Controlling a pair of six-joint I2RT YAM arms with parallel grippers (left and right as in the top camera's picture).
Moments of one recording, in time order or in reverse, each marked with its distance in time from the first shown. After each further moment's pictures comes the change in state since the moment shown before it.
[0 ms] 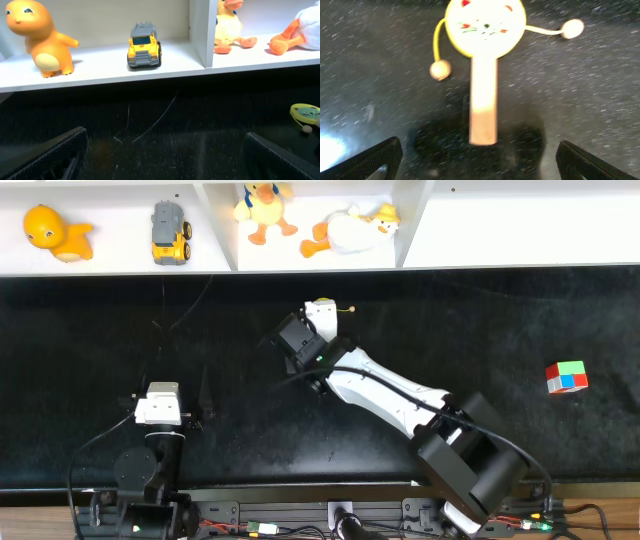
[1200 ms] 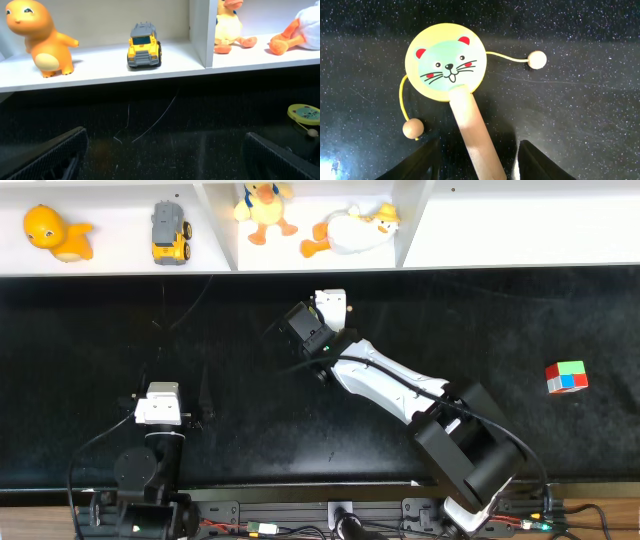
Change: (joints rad) left arm 0.000 0.000 0.000 0.000 0.000 0.000; right arm -0.052 0.034 0.004 0.069 0.033 -0.007
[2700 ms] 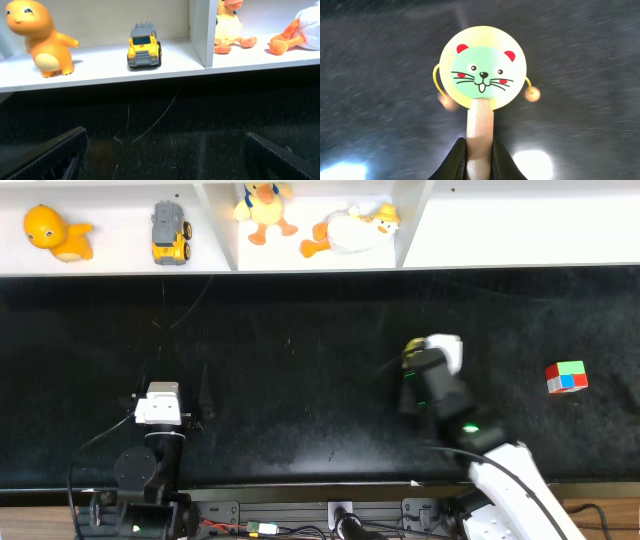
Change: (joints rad) left arm 0.000 0.000 0.000 0.000 0.000 0.000; right arm -0.384 -0.914 -0.513 -0.245 -0.233 -0.244
